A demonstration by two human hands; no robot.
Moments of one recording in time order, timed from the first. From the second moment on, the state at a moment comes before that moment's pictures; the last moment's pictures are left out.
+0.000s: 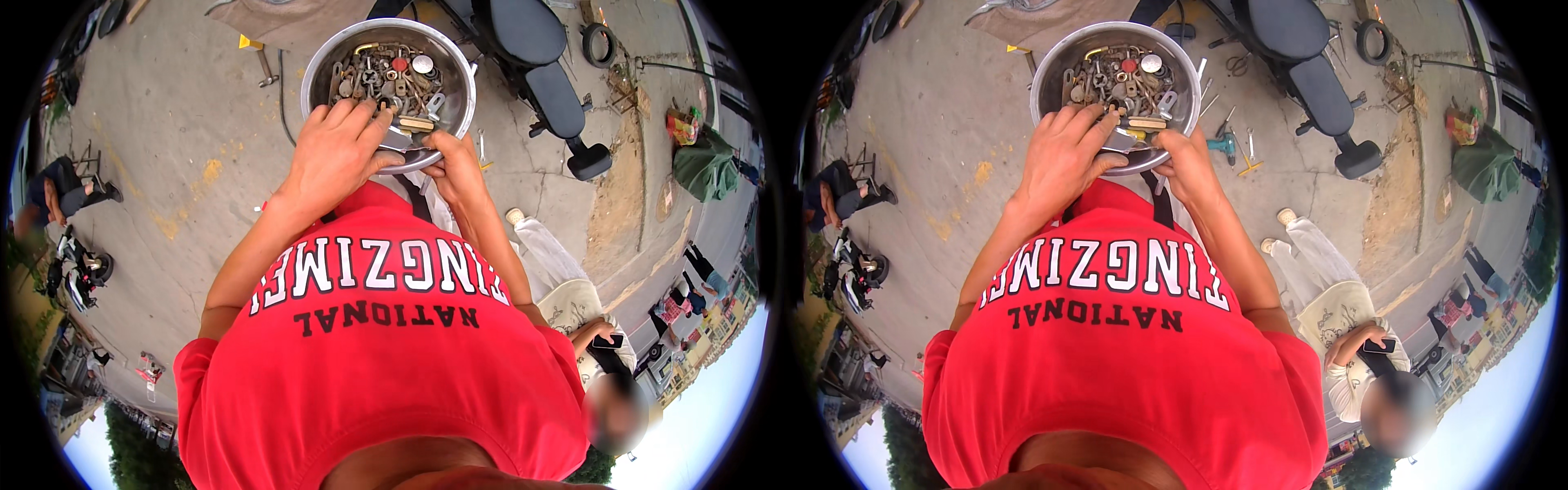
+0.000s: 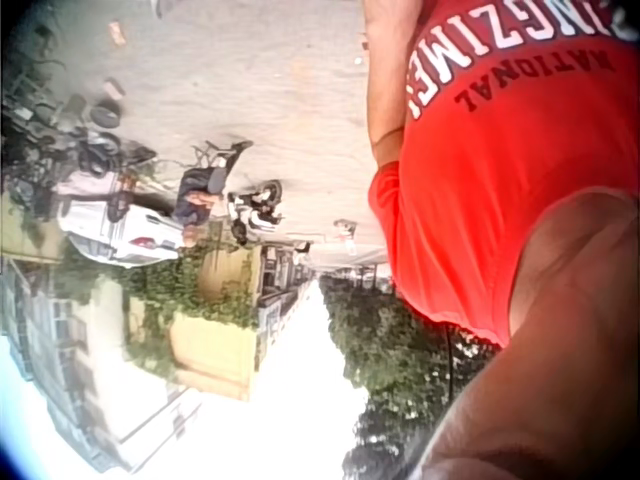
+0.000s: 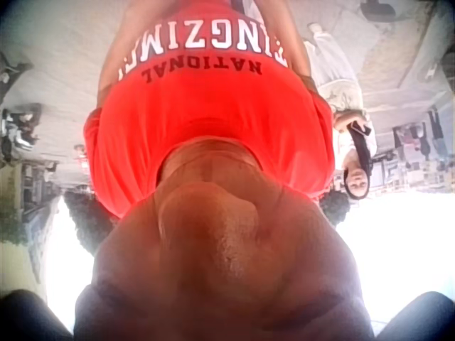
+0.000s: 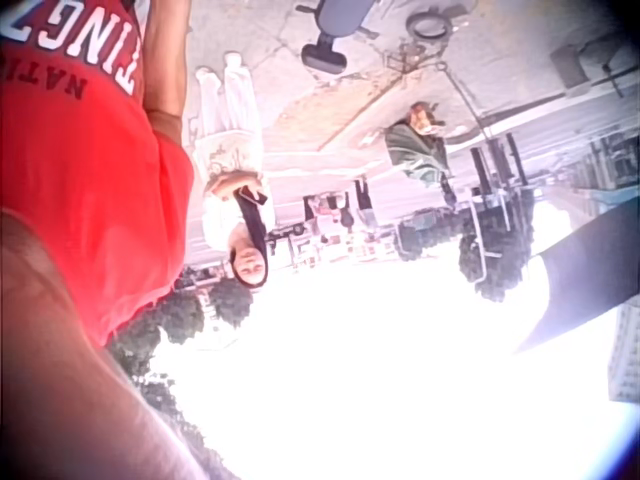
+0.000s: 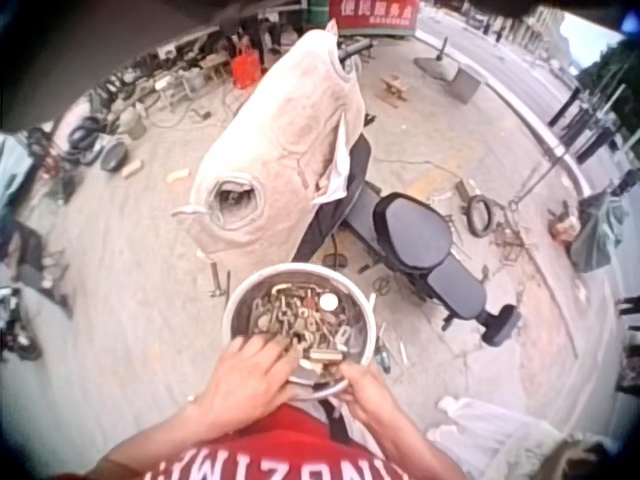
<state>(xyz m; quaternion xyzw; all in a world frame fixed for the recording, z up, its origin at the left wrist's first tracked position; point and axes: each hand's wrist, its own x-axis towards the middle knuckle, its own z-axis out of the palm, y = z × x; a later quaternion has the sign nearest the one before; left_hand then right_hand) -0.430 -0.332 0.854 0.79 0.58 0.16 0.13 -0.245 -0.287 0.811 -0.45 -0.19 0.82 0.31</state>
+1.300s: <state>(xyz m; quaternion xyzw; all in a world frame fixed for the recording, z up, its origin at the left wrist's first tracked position) -0.418 -0.283 0.808 0.67 0.65 0.31 0.15 -0.238 -0.313 0.799 -0.52 -0.28 0.74 0.32</state>
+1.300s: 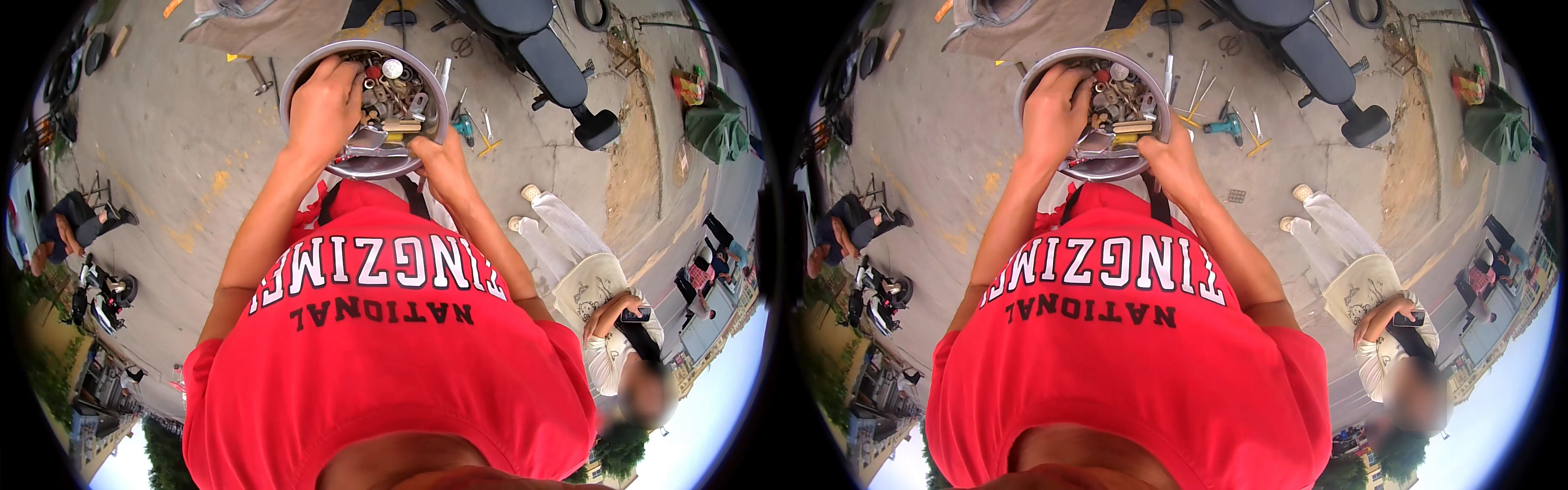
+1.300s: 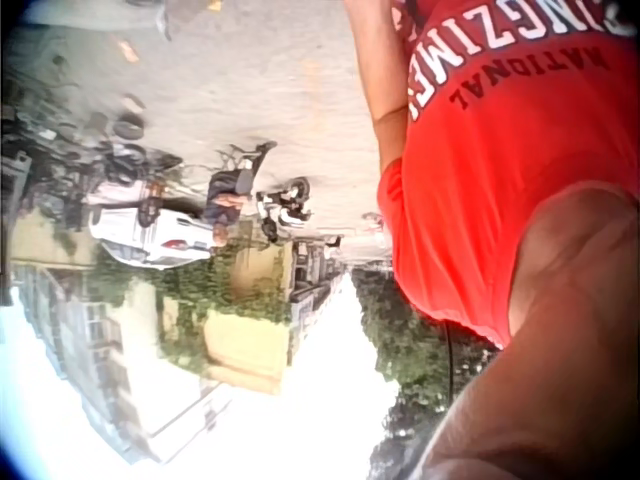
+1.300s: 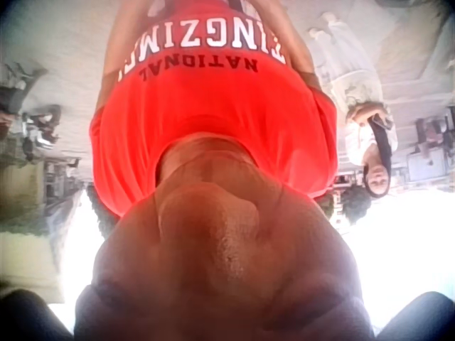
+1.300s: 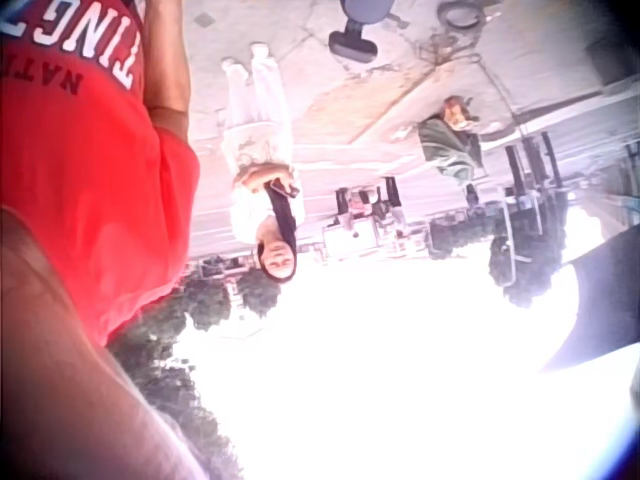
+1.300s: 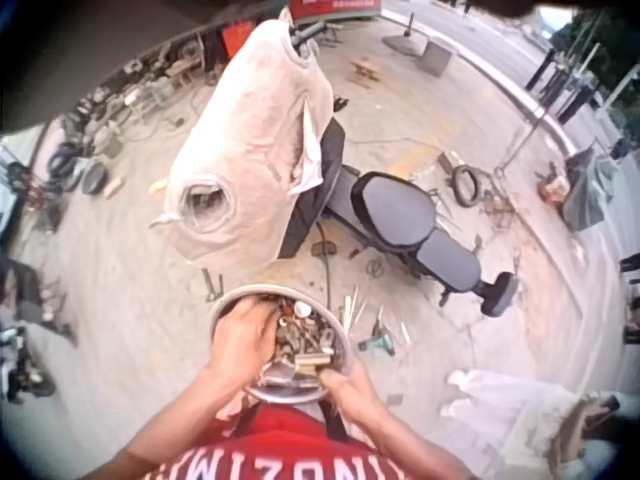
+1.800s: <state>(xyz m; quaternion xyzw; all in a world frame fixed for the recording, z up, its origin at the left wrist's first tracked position) -0.445 -0.275 0.813 0.13 0.41 0.50 0.75 -0.224 -0.305 0.780 -0.51 -0.19 0.76 0.35</state>
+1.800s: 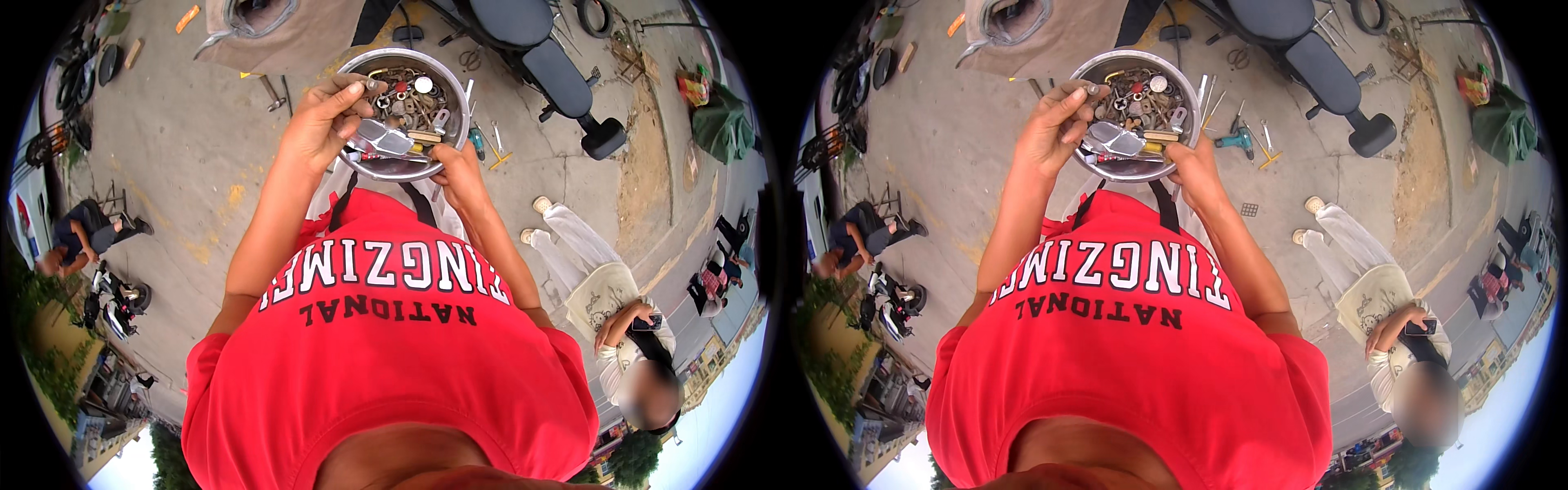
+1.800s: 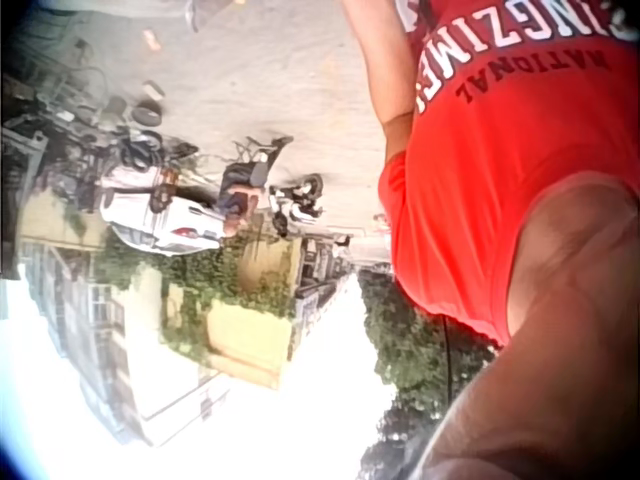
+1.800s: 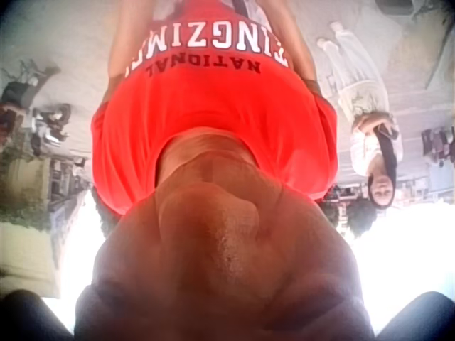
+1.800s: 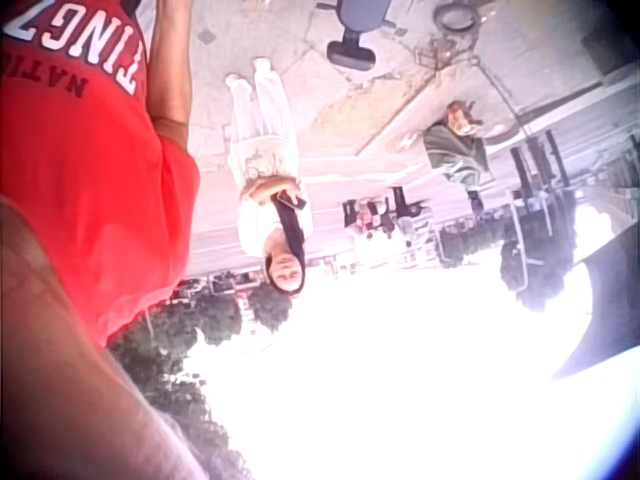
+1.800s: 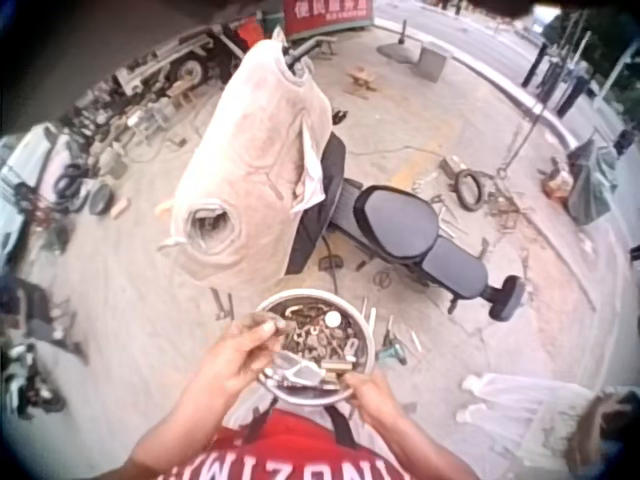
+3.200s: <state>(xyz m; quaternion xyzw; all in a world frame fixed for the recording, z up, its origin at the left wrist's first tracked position) -0.497 -0.231 0.305 0.06 0.76 0.12 0.64 -0.185 -0.308 0.492 -0.68 0.03 0.61 0.40</state>
